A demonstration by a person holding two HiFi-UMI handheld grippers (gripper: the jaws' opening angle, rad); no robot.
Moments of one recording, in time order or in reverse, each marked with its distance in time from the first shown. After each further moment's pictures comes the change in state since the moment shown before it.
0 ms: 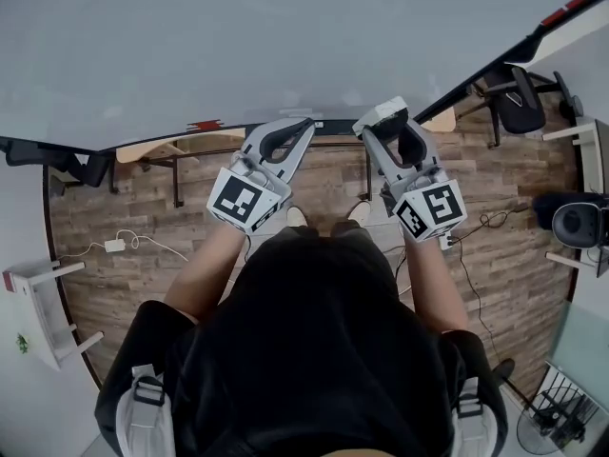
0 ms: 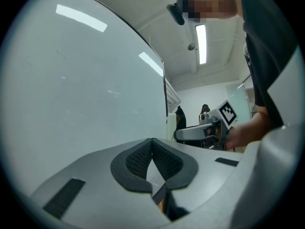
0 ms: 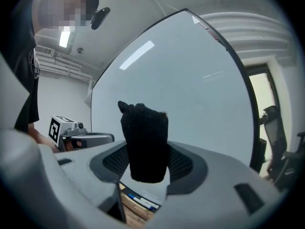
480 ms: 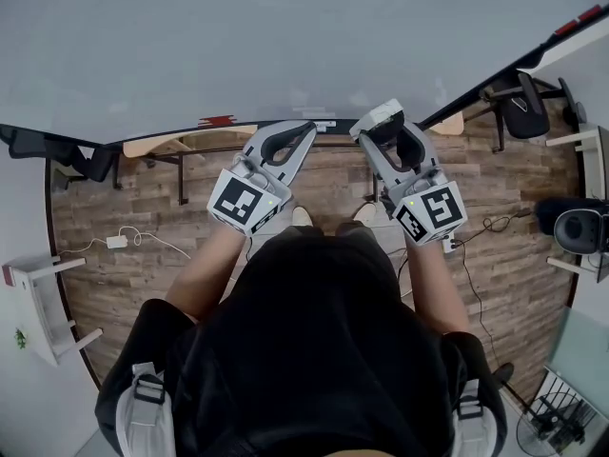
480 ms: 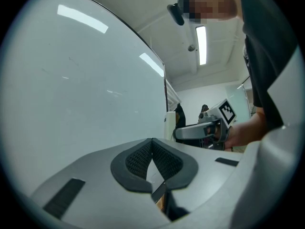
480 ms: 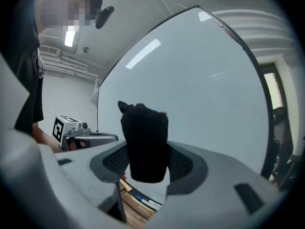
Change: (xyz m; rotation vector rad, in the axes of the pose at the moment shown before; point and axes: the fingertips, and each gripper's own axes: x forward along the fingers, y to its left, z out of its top) left arm -0.033 0.012 -0.001 -0.004 0.003 0.002; right arm 0.017 0.043 0.002 -0.032 0.011 0.064
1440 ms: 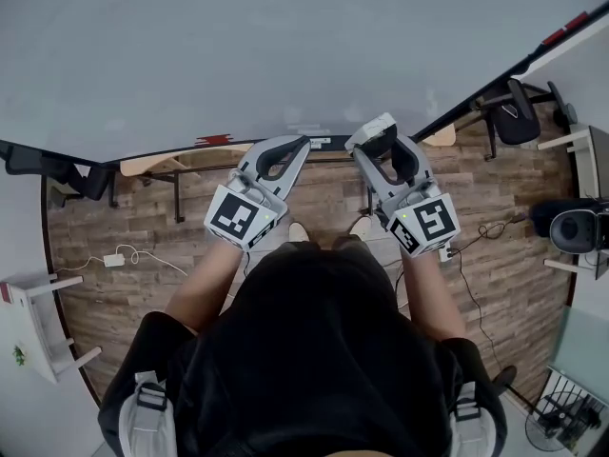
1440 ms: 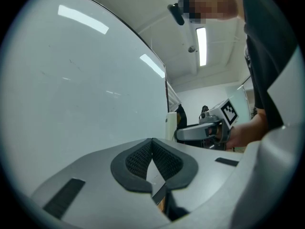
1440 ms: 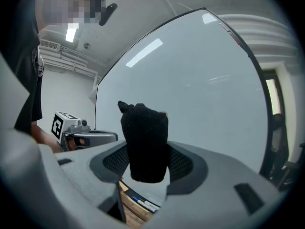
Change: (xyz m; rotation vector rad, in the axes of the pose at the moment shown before) left arm 0.003 0.009 0.010 0.000 -0.010 -0.001; right arm 0.005 -0.001 0.009 -0.036 0.010 -0.031
